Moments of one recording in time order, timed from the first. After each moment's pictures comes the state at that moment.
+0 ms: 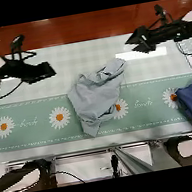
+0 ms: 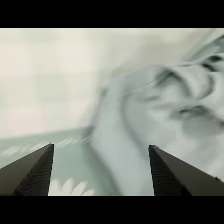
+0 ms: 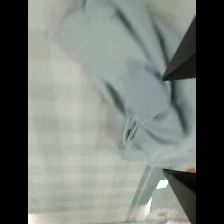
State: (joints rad) left arm -0.07 -1.30 1.23 1.19 -1.15 -1.55; right arm -0.14 -1.57 1.47 -0.69 1.26 1.39
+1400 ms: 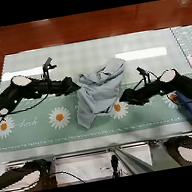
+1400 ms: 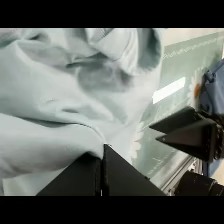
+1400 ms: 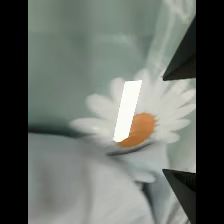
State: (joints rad) left arm -0.19 -1.37 0.91 0.50 -0.99 -1.16; right arm 0.15 -1.26 0.65 -0.74 0.97 1.41
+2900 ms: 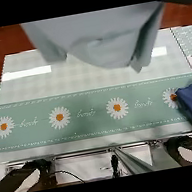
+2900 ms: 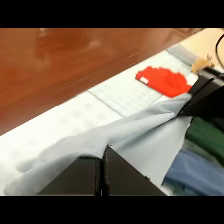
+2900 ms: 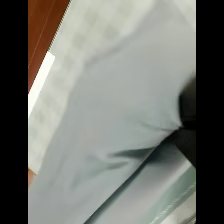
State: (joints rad) left arm -0.10 -1.09 1.99 0.69 -1.32 -1.29; right arm 0.15 -1.13 2.04 -0.97 1.61 1.46
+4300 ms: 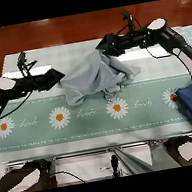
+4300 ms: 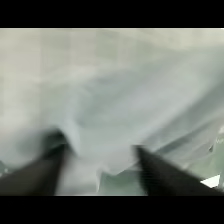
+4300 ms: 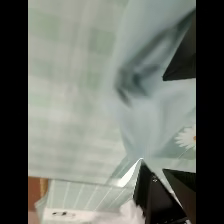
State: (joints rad) left arm -0.09 -1.24 0.89 0.69 -0.71 -1.35; right arm 0.13 -1.73 1.55 -0.41 1.07 1.23
